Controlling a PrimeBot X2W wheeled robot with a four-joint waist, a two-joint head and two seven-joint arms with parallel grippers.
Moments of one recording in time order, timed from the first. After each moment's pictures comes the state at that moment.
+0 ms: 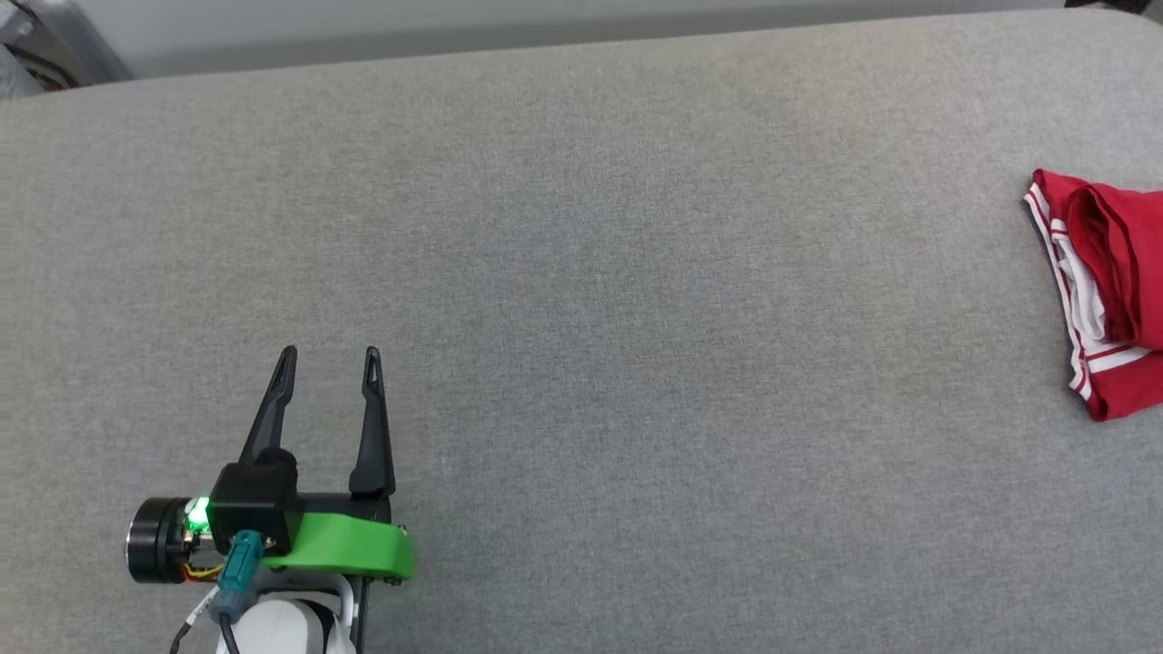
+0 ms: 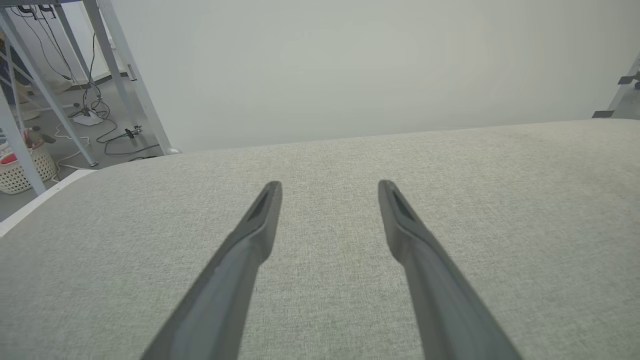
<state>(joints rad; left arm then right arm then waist) -0.05 0.09 -0.04 -0.01 -0.05 0.00 -0.26 -0.81 -0.74 0.21 0.69 0.41 0.13 -0.25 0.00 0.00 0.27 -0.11</state>
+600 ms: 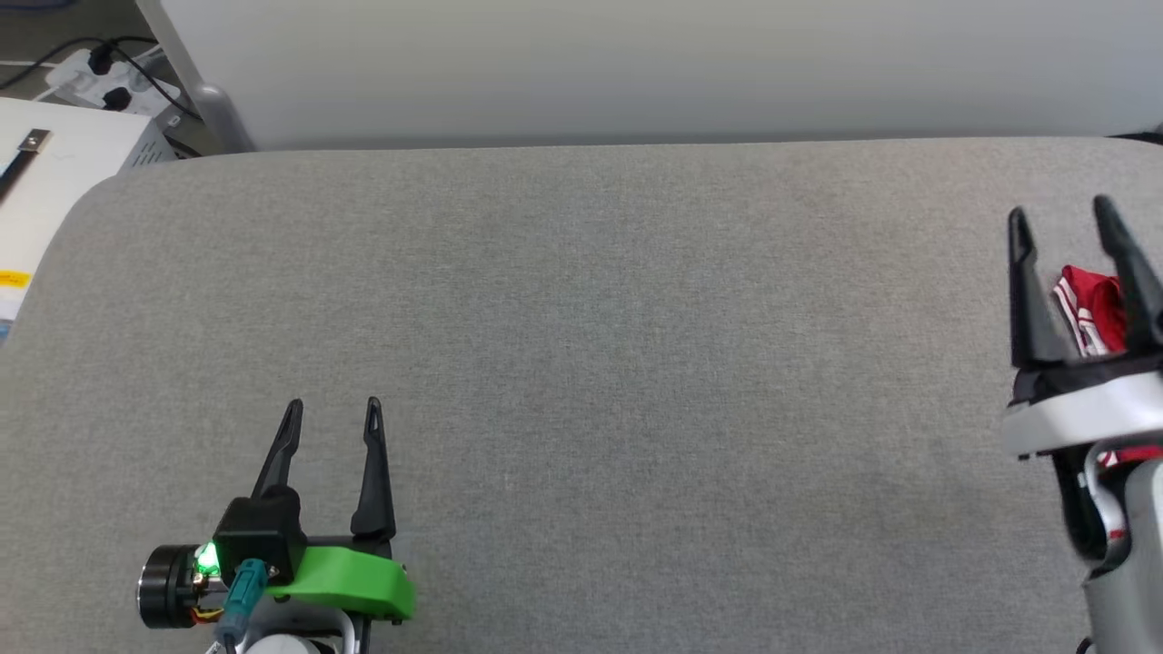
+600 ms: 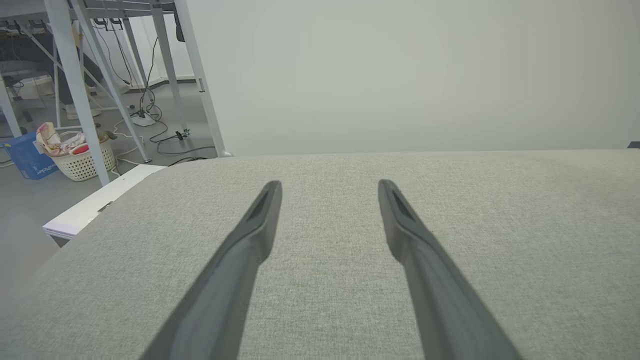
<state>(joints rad) 0.00 0.08 -0.03 0.05 -0.07 -0.01 -0.26 -0.29 -0.25 -0.02 0.09 0.19 0.13 -0.26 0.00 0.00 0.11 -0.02</state>
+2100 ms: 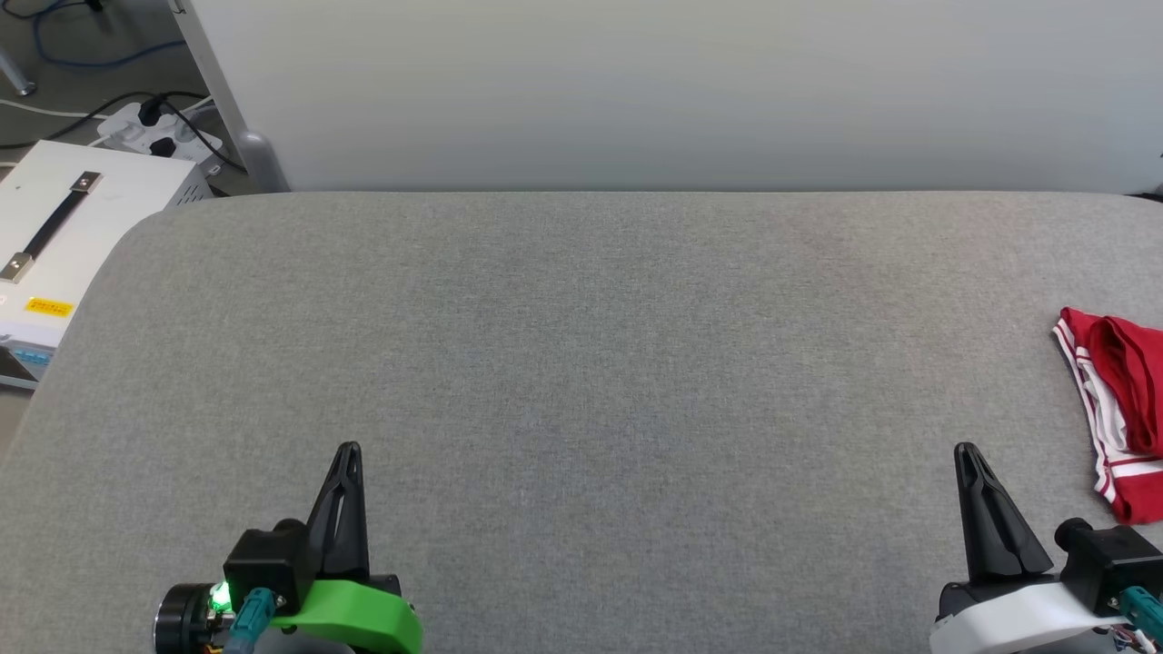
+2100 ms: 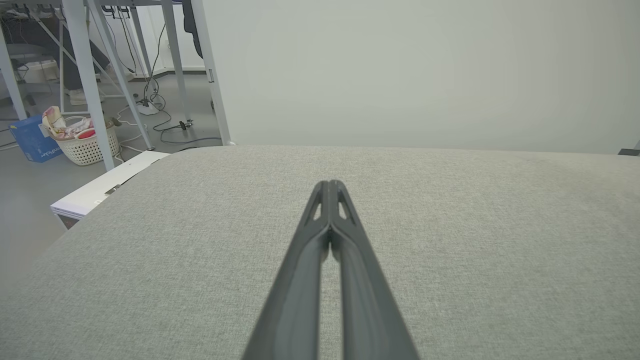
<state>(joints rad) 0.06 0.06 -0.03 0.07 -0.10 -0.04 -0.24 0.11 -0.09 -0.01 0.02 0.18 0.13 -0.24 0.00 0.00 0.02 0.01</state>
